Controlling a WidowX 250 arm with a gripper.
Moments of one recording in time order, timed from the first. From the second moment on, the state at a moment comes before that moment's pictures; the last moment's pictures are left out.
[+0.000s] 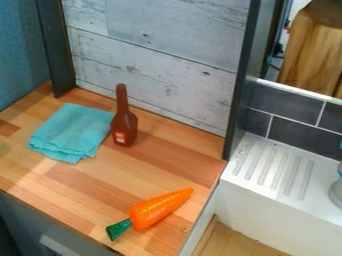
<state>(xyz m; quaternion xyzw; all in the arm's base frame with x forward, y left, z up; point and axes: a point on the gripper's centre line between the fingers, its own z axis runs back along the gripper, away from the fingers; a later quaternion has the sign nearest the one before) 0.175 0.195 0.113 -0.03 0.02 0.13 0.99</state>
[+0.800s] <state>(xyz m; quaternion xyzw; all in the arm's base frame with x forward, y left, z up) 0.199 0.229 0.110 0.06 -0.02 0.09 0.99</state>
